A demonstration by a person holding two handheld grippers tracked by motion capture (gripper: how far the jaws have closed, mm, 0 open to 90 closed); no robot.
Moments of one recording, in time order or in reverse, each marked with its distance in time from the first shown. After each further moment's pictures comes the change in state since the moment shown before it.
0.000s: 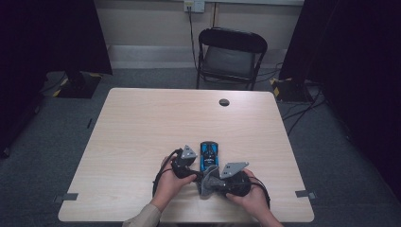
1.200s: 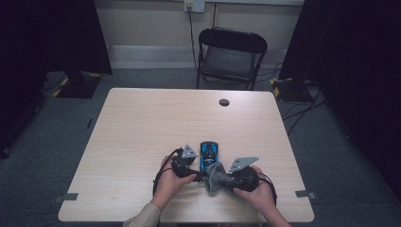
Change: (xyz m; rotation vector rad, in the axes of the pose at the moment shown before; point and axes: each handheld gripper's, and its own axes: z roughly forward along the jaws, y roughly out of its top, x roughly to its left) left arm 0.001 0.001 0.001 0.012 -0.002 0.008; right arm -0.021 -0.010 -0.013 0.000 -0.018 0.094
